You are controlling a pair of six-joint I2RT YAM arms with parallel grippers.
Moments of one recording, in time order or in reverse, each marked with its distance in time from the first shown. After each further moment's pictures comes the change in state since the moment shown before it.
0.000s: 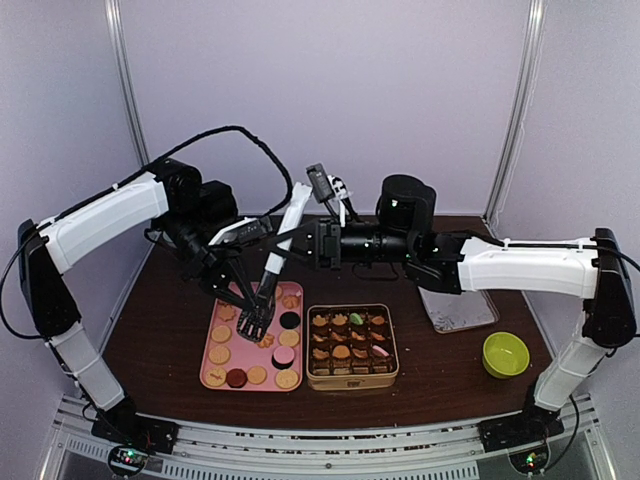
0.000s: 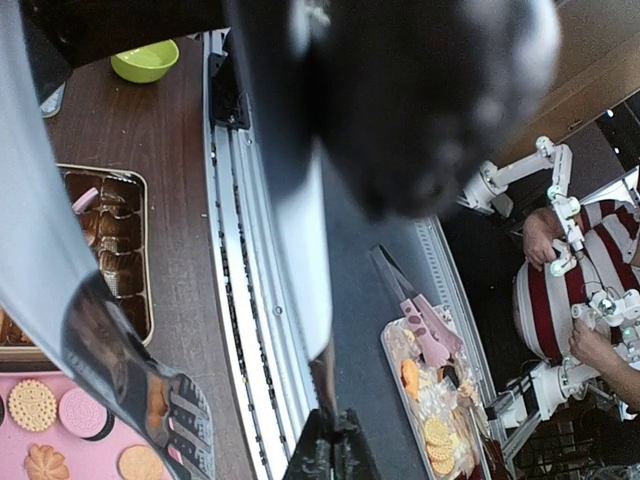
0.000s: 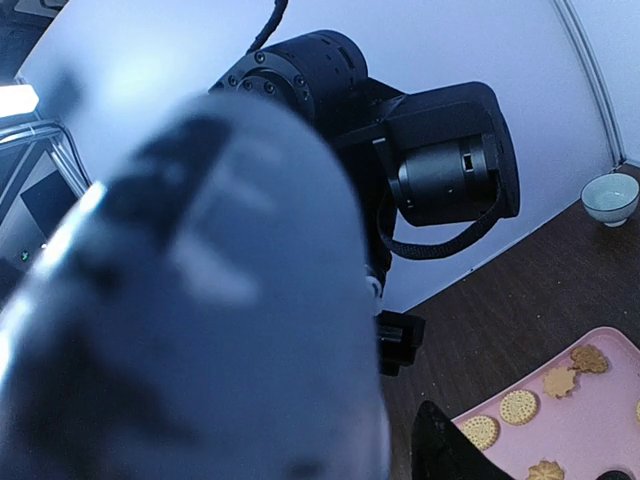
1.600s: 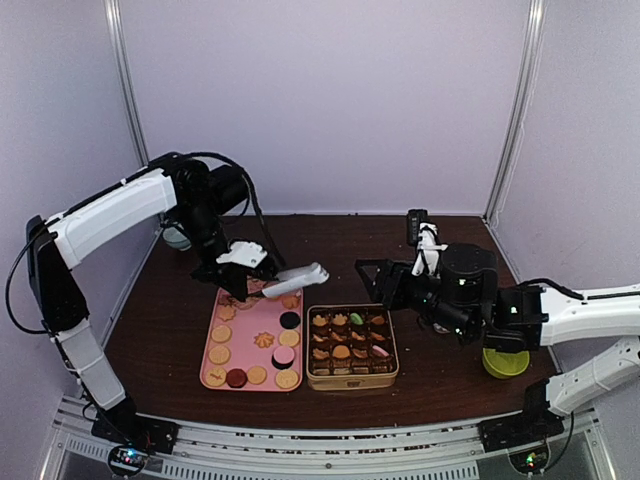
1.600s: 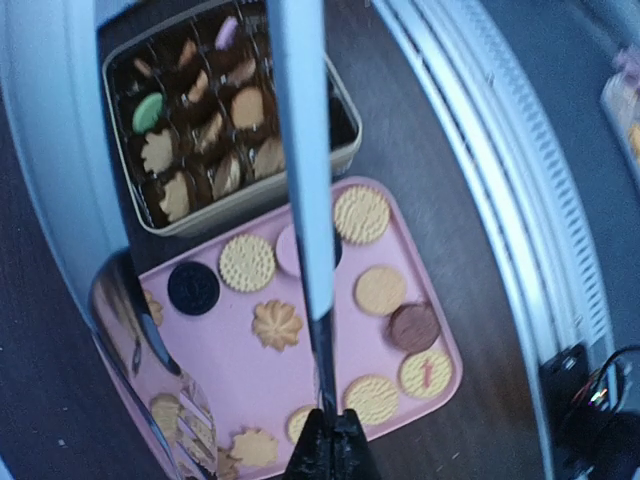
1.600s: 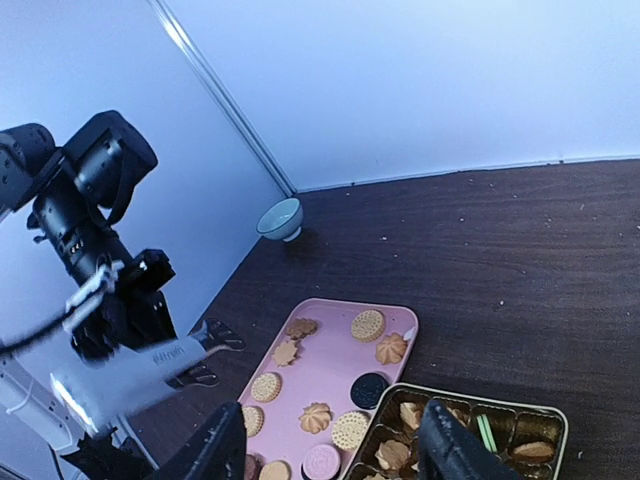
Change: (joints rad) left arm -0.023 0.056 0.061 0.202 -0.776 0.361; right arm 0.203 -0.467 -0.460 -0.254 1.077 0.027
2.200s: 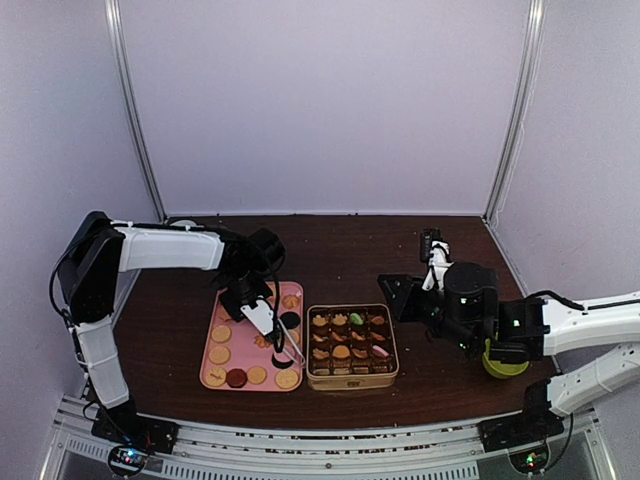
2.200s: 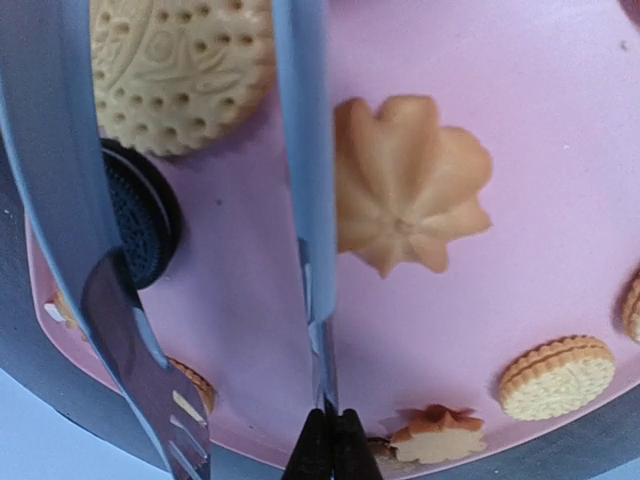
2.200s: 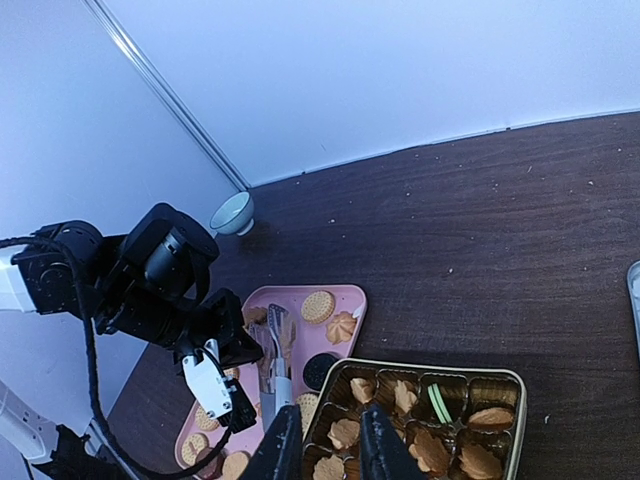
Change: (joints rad) left arm -0.072 0.160 -0.377 0.644 -0.557 0.396; right arm 0.000 -0.053 -0.114 -0.011 0.079 0.085
